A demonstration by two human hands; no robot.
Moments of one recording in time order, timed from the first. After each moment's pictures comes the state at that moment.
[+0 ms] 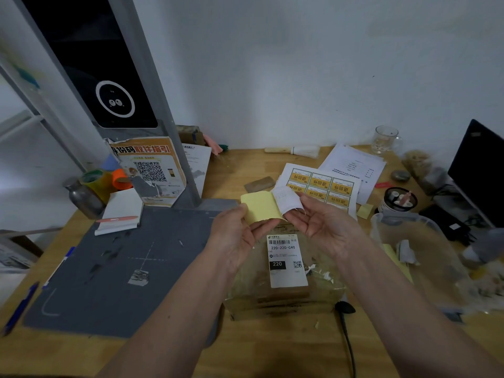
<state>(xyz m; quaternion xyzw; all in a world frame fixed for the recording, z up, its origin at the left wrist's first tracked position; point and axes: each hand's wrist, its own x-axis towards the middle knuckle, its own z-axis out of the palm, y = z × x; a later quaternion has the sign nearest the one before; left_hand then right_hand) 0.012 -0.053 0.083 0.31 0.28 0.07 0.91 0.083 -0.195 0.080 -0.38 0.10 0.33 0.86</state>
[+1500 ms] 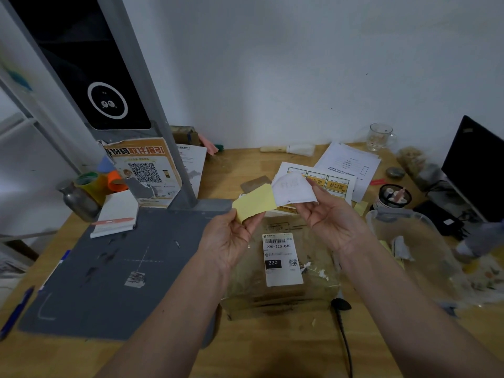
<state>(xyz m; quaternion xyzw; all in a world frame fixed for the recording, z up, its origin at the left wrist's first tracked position) 0.014 -0.045 0.071 0.13 0.27 0.06 0.95 0.093 -0.208 0.081 -0.27 0.09 0.29 0.91</state>
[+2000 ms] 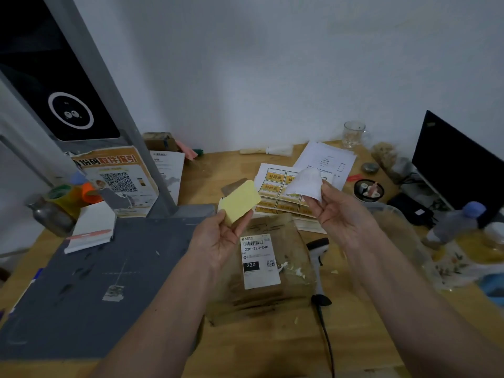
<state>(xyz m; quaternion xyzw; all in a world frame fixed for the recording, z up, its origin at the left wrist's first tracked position) 0.033 -0.069 0.067 0.19 0.30 0.06 0.93 0.114 -0.265 0.079 -0.31 0.12 0.20 0.92</state>
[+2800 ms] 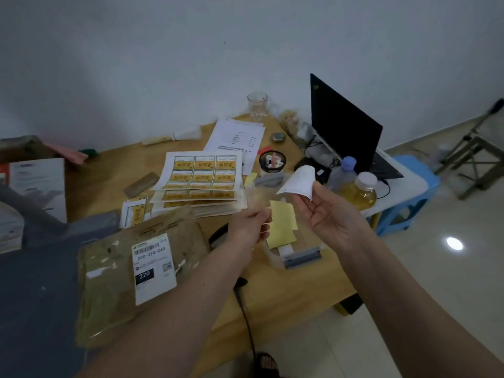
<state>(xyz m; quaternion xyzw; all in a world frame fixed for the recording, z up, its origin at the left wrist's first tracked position) 0.112 -0.298 -0.005 0.64 0.26 -0.14 0.71 0.106 -0.447 0.047 -0.30 0.21 0.10 0.93</state>
